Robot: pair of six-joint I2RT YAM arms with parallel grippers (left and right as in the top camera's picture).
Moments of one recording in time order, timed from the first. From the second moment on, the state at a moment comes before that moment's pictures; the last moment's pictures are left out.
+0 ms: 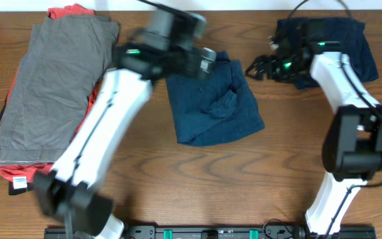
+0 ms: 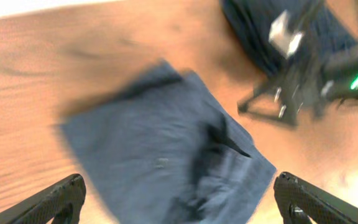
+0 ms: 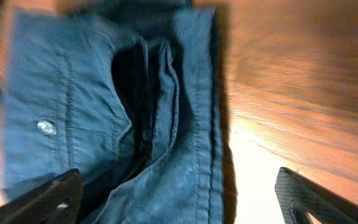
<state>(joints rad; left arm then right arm) -0.35 1.69 1.73 -0.86 0.24 -0.12 0.05 2.10 1.61 -0.76 -0.57 0.02</state>
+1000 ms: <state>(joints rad) -0.15 1.62 1.74 -1.05 0.17 -0.12 0.32 2.21 1.64 -0.76 -0.07 0.11</state>
